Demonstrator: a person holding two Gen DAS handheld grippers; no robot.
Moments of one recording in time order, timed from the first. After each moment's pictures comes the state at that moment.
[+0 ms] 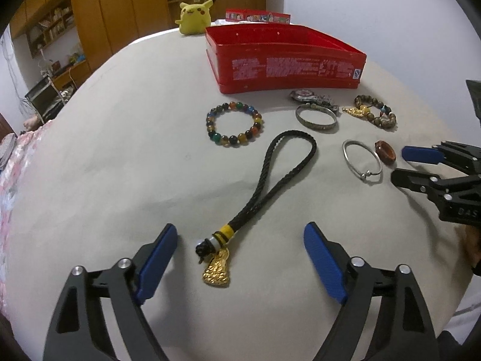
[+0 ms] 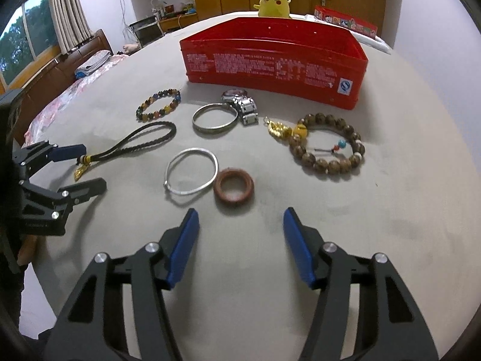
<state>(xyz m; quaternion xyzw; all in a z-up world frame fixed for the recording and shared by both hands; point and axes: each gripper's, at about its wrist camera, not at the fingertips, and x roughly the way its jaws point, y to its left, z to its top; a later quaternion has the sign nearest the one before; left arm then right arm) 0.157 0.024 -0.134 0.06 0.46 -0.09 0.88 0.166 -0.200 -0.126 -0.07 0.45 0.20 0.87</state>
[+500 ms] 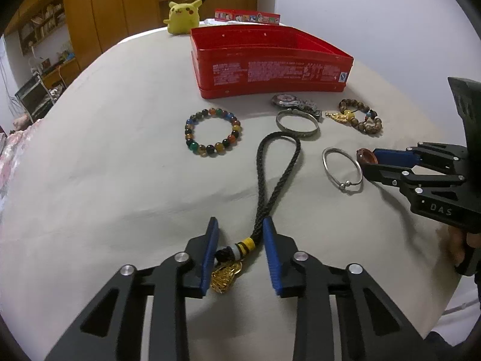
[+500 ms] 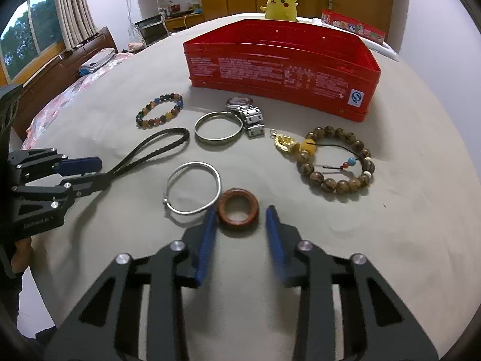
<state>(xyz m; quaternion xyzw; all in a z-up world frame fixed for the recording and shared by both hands) 0.161 0.013 -0.128 0.05 0.46 -0.12 0.88 0.176 -0.193 -0.126 -0.07 0.45 0.22 0.86</state>
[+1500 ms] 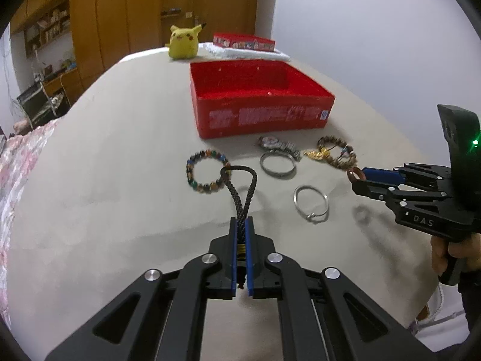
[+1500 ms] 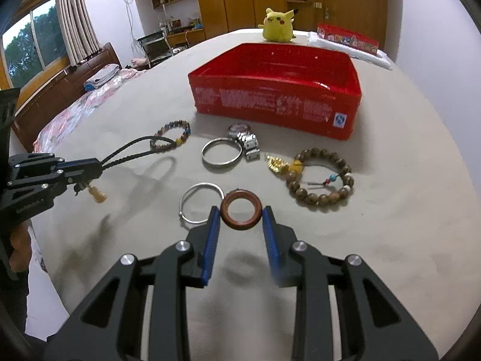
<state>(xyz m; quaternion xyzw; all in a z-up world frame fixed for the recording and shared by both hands) 0.147 0.010 -0.071 0.03 0.42 -0.13 0.90 0.163 -0.212 -0.087 -0.05 0.42 0.22 0.88</state>
